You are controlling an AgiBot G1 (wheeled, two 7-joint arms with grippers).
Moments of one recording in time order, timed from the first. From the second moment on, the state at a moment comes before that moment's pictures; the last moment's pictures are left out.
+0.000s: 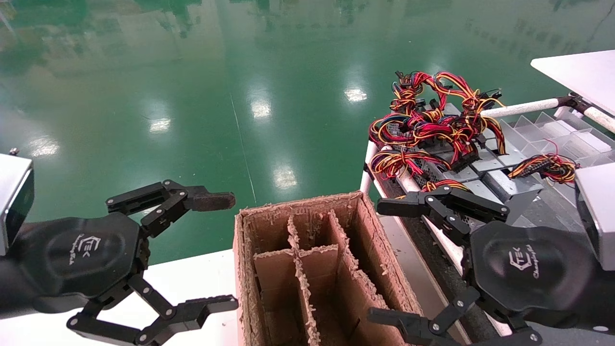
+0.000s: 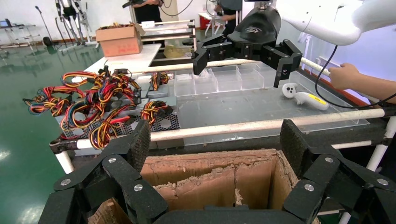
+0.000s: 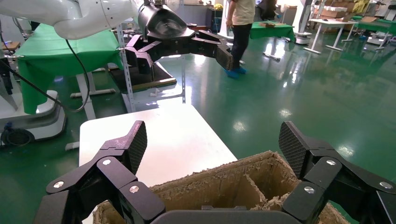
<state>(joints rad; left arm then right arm) -1.09 0.59 0.34 -1.27 0.68 1.47 -0.15 1.08 -0.61 -0.28 1.28 -0.73 -1.50 0.19</state>
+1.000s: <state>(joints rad) -1.09 0.59 0.34 -1.27 0.68 1.47 -0.15 1.08 -0.61 -0.28 1.28 -0.73 -1.50 0.19</state>
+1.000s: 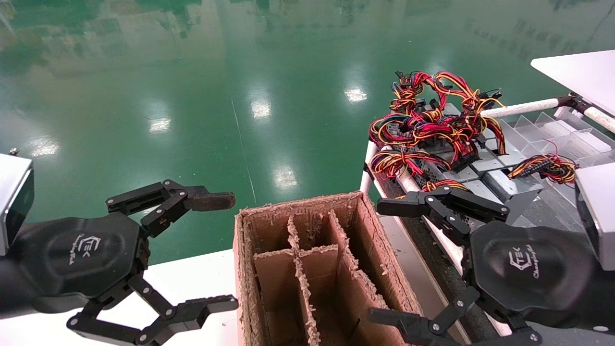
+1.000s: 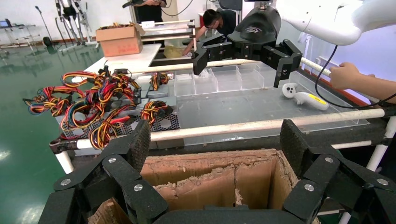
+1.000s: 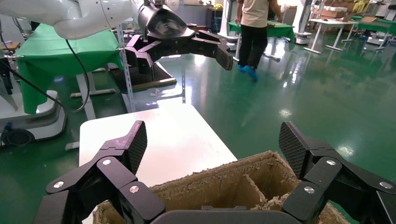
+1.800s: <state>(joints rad) -1.09 0.59 0.34 -1.27 0.68 1.47 -0.15 1.08 -0.61 -0.28 1.28 -0.73 -1.50 0.19</state>
